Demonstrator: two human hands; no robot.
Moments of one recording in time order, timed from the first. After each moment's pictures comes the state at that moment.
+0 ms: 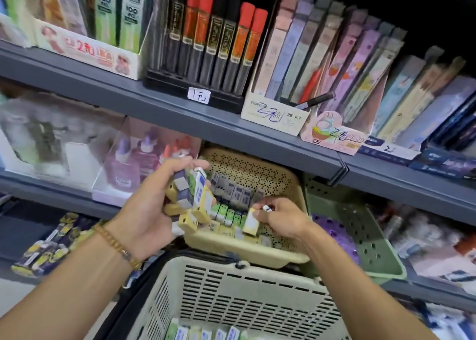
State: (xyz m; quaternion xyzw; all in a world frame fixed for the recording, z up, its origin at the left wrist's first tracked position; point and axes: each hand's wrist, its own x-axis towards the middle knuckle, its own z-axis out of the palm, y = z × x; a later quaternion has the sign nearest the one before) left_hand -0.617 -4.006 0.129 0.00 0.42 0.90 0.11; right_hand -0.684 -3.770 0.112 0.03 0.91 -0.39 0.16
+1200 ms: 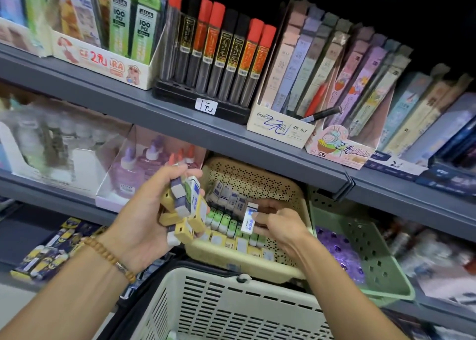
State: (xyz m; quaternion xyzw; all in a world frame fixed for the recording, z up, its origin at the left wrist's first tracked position) left_hand -0.611 -4.012 0.134 -0.05 0.40 0.91 0.09; right_hand -0.702 -3.782 0.094 0.11 0.77 -0.62 0.12
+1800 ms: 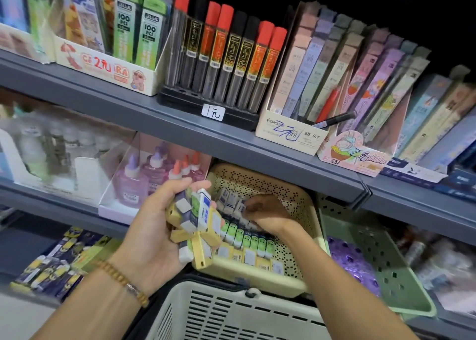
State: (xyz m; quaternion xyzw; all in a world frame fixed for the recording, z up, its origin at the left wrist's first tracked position) left_hand -0.609 -4.004 0.135 -0.09 0.34 0.93 0.10; right_hand -0.754 -3.806 0.085 -0.02 0.92 -0.37 0.12
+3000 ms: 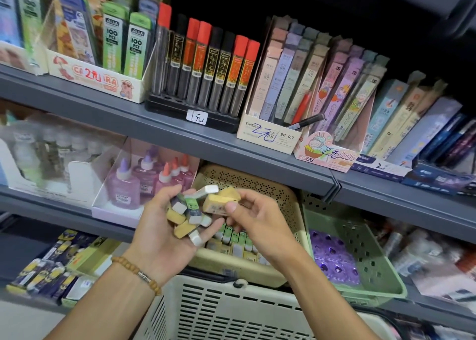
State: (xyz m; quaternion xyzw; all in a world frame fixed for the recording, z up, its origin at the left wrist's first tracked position) left_hand -0.617 -3.982 0.126 -0.14 0.21 0.96 0.10; right_hand -0.654 -3.815 0.134 -0.19 0.75 -0.63 0.07
